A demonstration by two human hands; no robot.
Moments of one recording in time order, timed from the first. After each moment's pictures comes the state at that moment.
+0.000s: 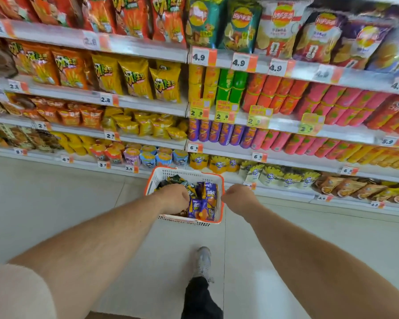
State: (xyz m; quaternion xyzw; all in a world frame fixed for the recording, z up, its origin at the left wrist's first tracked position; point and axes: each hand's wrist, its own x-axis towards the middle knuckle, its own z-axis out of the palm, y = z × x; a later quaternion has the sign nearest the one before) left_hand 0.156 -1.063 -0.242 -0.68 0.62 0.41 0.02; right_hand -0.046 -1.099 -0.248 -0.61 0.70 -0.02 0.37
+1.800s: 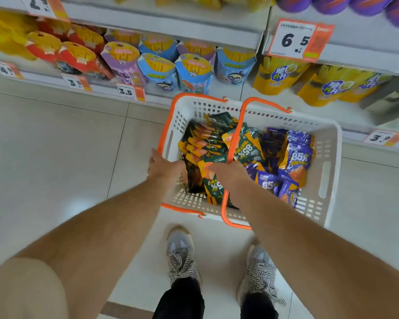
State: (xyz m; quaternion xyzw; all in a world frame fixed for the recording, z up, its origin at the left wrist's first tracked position) left_hand 0.359 -1.305 -0.781 -0.88 0.14 0.44 -0.10; right_hand 0.206 -1.349 -0.752 -0.32 0.72 0.05 0.61
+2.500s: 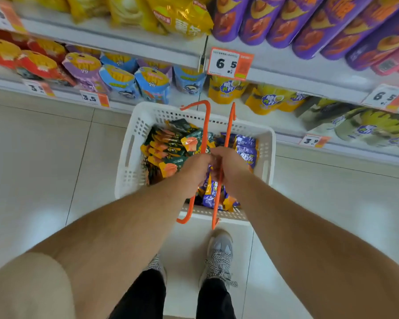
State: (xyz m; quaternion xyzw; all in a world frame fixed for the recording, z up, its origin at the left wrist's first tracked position) left_hand 0.192 -1.356 -0.680 -0.70 0.08 0.68 -0.20; right_hand 0.106 -1.378 -0.671 -0.20 0.72 -0.12 0.66
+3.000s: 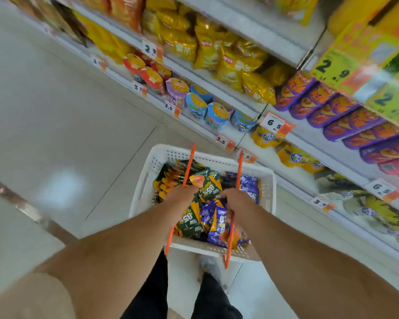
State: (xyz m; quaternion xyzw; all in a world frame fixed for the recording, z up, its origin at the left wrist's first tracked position) left_hand 0.270 -1.223 -0.538 -0.79 -0.03 0.57 -0.22; right_hand 0.144 -1.314 -0.553 -0.33 0.71 0.12 0.61
